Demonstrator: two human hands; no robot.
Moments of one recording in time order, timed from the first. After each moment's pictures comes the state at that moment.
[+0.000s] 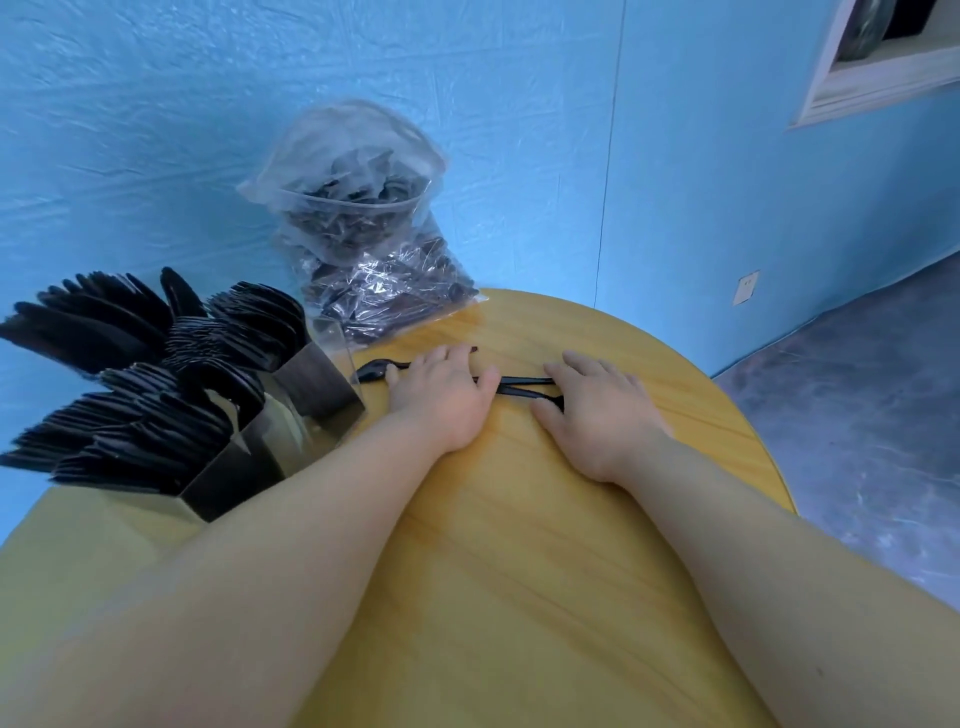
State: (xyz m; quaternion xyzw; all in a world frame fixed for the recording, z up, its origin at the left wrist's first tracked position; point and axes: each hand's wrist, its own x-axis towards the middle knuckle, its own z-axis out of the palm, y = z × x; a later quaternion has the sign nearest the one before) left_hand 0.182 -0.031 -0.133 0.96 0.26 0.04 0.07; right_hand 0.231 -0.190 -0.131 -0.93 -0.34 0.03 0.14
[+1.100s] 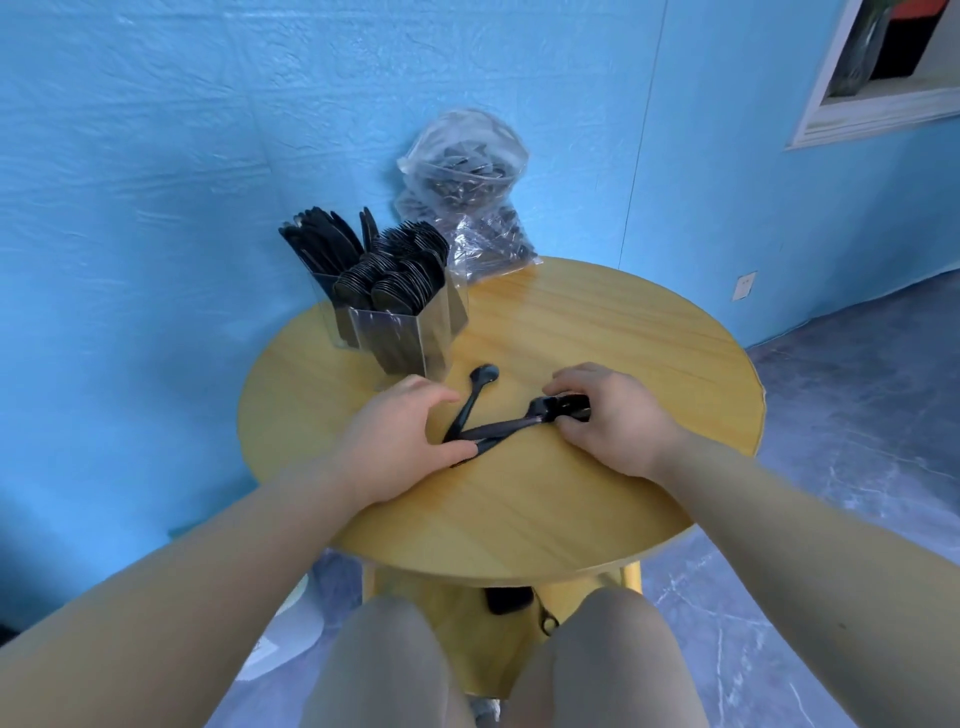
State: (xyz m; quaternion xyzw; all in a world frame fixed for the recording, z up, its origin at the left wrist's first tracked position) left_hand -0.094 -0.047 -0.108 0.97 0.15 0.08 0.17; right_hand 0.054 -0.232 -0.115 -0.86 -0.44 0.02 0.27
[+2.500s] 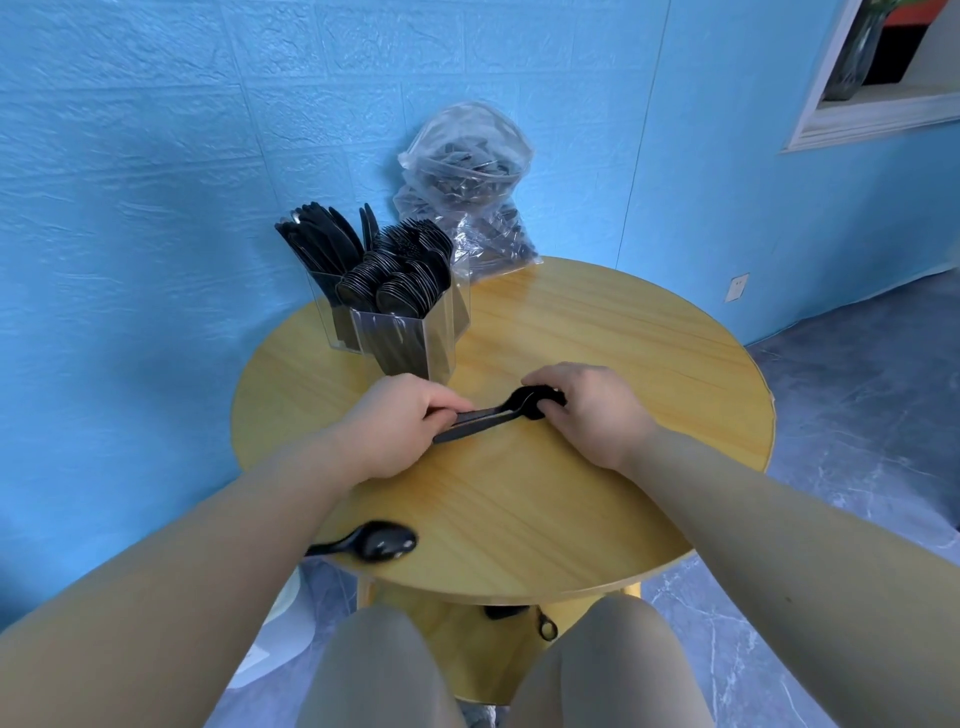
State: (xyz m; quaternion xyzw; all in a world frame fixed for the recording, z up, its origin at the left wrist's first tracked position) left_hand -0.076 -0.026 -0.100 0.96 0.12 0.04 0.23; right_hand 0.056 -0.200 -0.114 -0.87 -0.44 0.00 0.22
